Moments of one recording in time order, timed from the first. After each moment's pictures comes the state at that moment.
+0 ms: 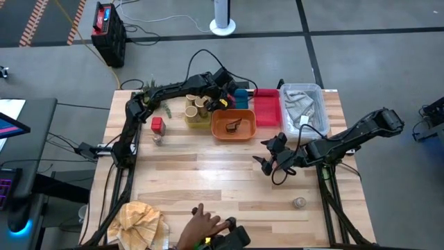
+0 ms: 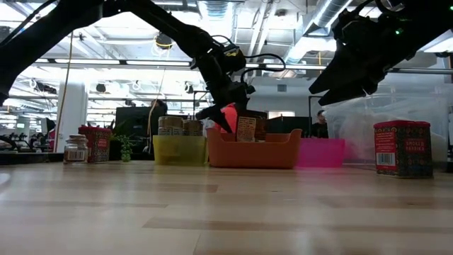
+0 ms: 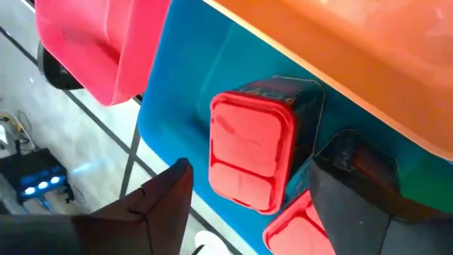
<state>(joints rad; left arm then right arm) 0.55 2.15 1.86 -0.62 -0.03 1.62 0.30 1.14 0.54 -0.07 0.66 0.55</state>
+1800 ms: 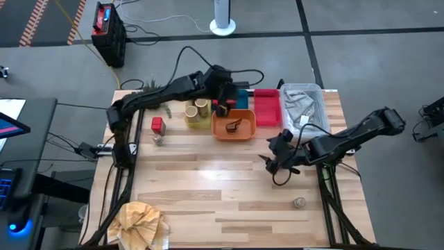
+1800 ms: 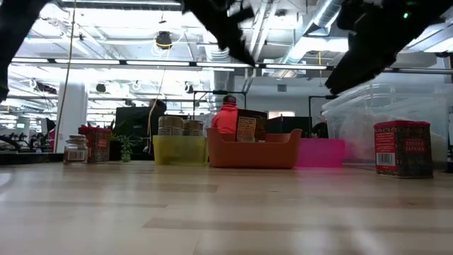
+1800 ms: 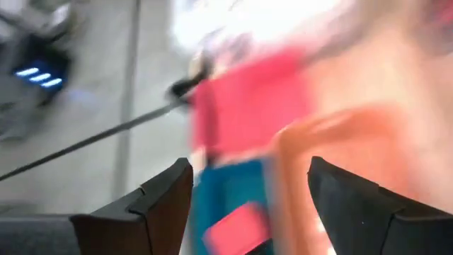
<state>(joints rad) 0.37 1.86 1.86 -0.60 -0.01 0.65 0.32 1.10 0.71 -0.49 0.65 0.53</state>
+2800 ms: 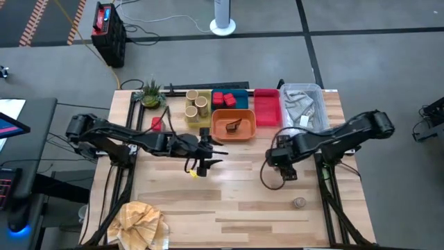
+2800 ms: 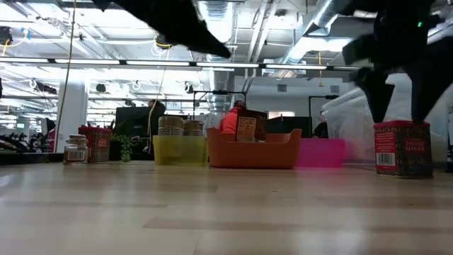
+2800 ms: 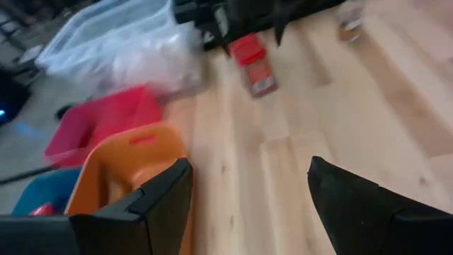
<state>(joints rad) -0.12 1.42 0.94 0.06 -0.26 0.26 0.20 1.35 0.92 -1.09 0.13 0.12</state>
